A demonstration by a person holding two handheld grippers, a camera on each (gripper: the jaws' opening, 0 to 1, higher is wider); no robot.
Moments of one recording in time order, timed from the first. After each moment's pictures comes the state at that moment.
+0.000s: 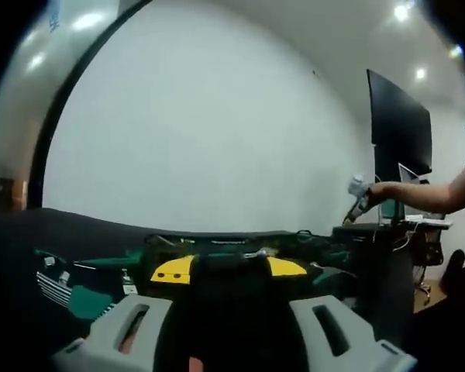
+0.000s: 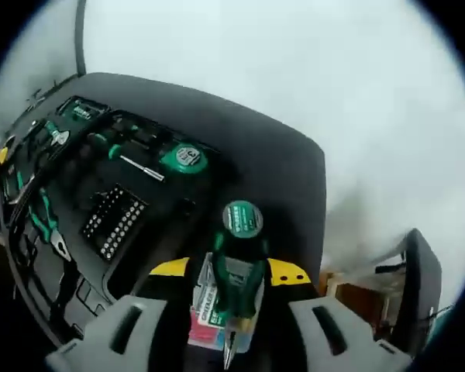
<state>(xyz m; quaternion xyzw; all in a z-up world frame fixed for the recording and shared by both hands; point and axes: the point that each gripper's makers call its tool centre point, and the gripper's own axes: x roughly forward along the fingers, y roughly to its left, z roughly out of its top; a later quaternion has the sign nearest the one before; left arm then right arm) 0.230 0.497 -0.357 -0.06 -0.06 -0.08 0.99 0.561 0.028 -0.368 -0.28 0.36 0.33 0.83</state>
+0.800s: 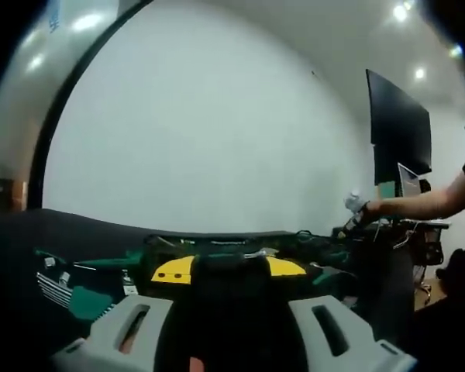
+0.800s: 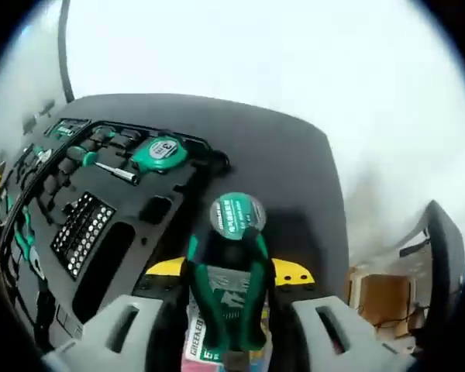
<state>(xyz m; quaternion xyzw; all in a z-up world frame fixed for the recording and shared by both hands) 0.229 0.496 -0.357 -0.06 -0.06 -0.08 0.99 0.586 0.020 -0.415 -0.20 0.35 0.30 0.86</state>
